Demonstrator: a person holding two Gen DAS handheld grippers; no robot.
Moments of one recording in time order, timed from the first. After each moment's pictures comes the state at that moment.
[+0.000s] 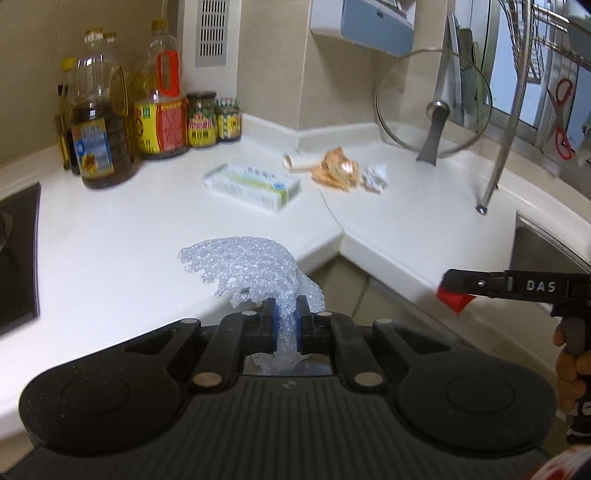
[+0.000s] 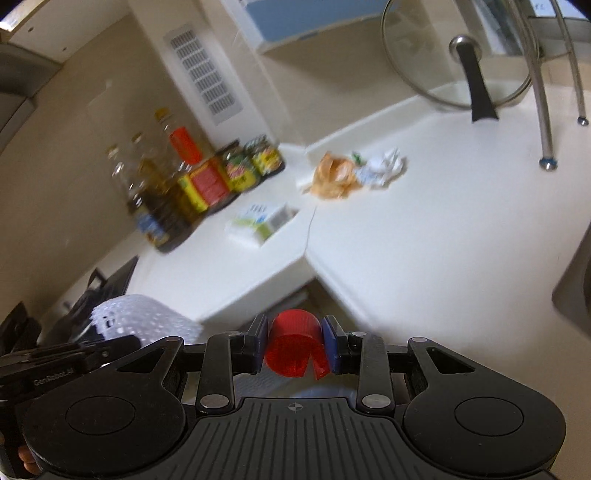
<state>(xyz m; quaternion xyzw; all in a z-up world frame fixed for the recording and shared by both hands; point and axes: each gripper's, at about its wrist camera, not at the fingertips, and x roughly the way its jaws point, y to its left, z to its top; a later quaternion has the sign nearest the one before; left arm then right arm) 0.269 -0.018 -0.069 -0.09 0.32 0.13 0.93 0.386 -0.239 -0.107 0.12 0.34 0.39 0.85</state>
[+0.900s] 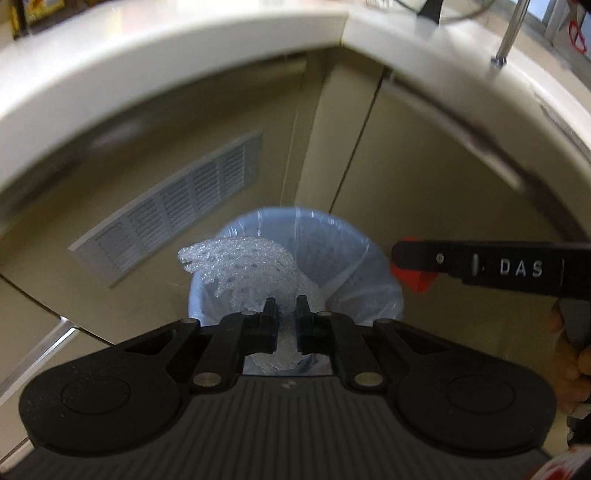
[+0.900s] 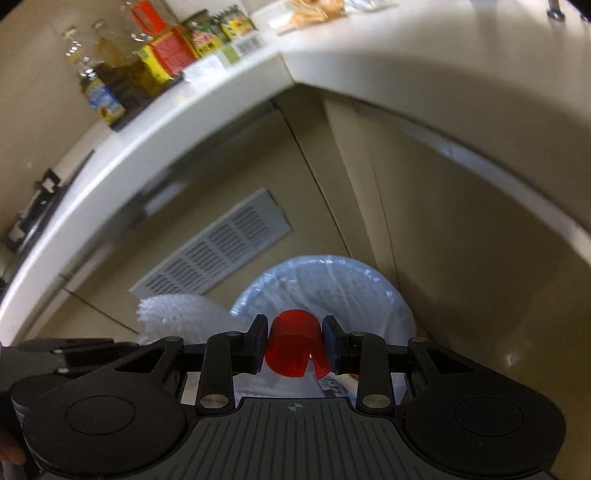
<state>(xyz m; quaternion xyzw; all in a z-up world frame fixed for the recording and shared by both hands) 0.274 -0.019 -0.236 -0.11 0.47 0.07 0.87 0.361 -0.192 -0.246 0.06 0.45 0.35 0.82</state>
